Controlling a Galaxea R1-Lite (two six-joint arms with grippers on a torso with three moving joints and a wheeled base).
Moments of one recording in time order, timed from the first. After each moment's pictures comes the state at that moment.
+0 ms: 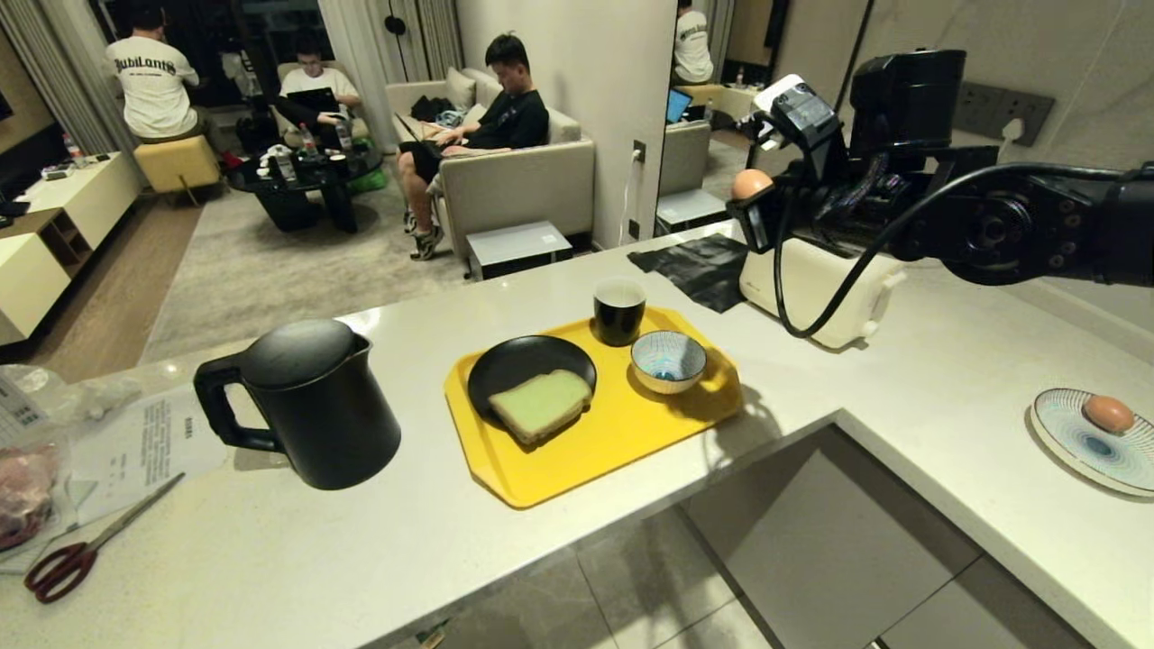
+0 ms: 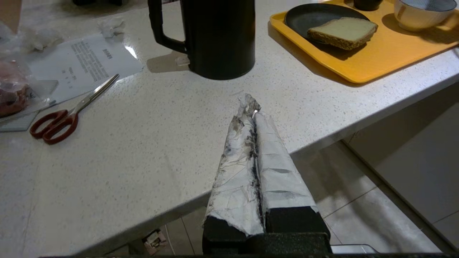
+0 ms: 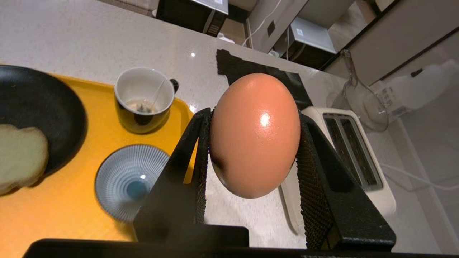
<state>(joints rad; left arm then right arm) 0.00 0.00 0.00 0.01 0.00 0.01 0.38 2.00 -1.78 -0.10 -0.19 -0.41</state>
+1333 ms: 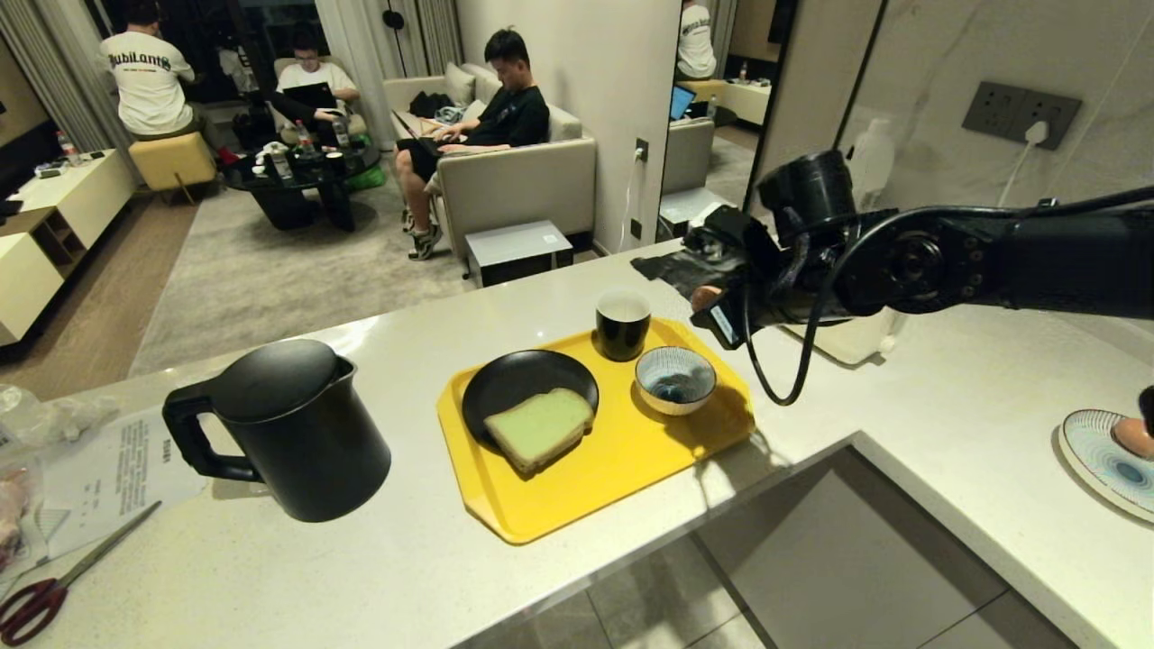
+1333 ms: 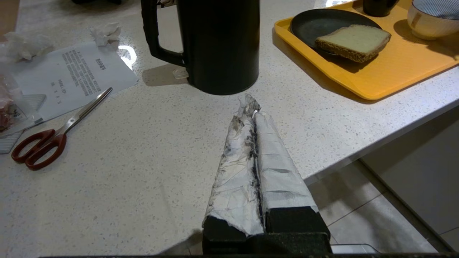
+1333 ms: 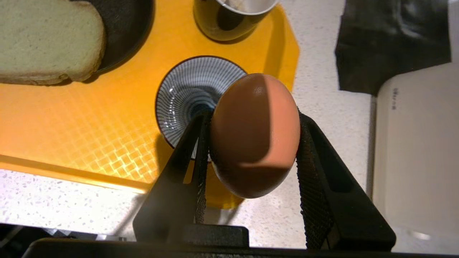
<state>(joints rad) 0.00 0.00 0.00 0.01 0.00 0.00 0.43 2.09 -1.80 0.24 -0.09 -0.40</state>
